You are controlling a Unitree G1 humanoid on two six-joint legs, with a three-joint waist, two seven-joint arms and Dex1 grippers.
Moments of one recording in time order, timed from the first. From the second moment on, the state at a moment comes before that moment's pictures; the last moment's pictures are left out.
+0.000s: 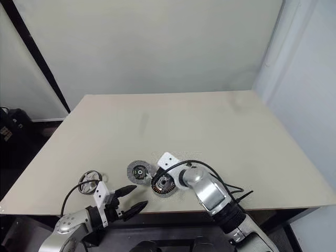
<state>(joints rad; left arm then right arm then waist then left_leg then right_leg) 0.27 0.43 -0.04 -0.14 -0.37 0.16 -0.84 -0.43 -0.23 0.53 -0.07 -0.08 0.78 0.55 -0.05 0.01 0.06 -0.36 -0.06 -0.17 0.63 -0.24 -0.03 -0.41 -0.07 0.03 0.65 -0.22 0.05</state>
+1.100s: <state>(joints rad) 0.43 0.15 0.42 -0.25 -0.87 0.42 -0.34 -0.26 -0.29 0.41 -0.09 0.00 0.38 0.61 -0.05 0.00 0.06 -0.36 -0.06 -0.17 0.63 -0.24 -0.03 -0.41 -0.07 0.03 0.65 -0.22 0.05</state>
